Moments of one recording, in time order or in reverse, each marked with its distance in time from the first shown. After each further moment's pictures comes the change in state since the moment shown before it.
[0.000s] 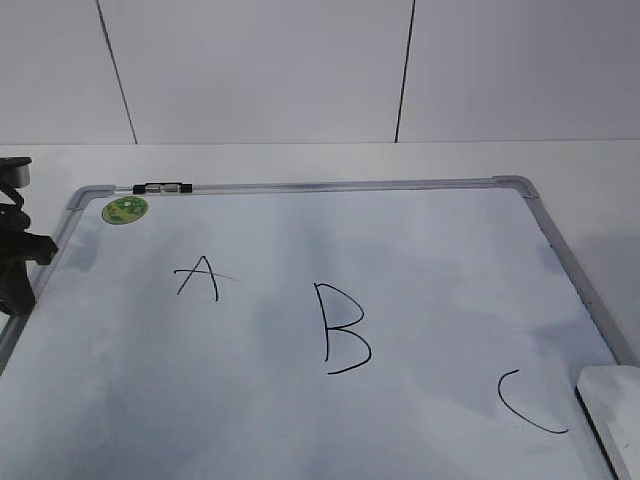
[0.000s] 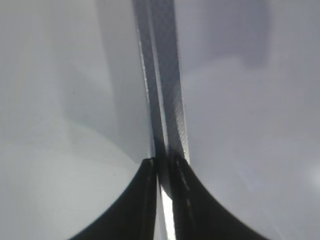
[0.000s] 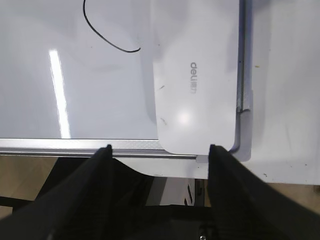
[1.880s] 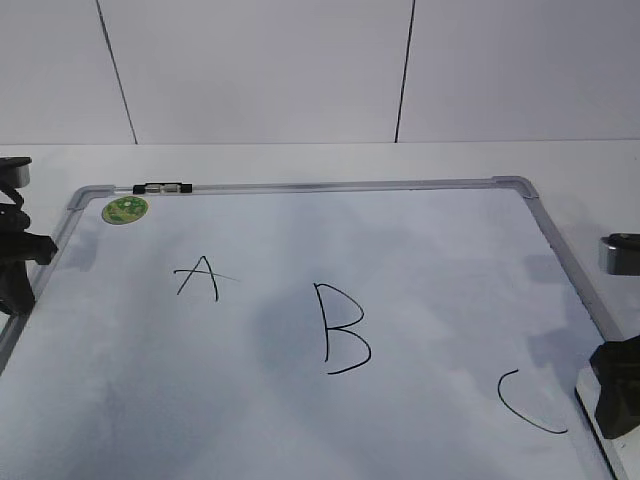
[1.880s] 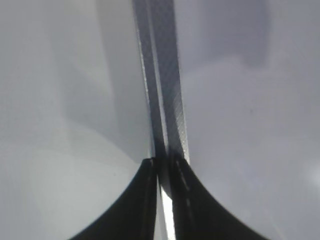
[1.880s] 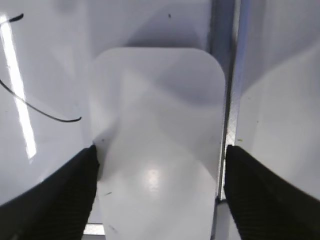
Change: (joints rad) left arm 0.000 0.000 -0.002 0.000 0.002 0.000; right arm 0.000 0.405 -0.016 -0.109 -0.236 -0.027
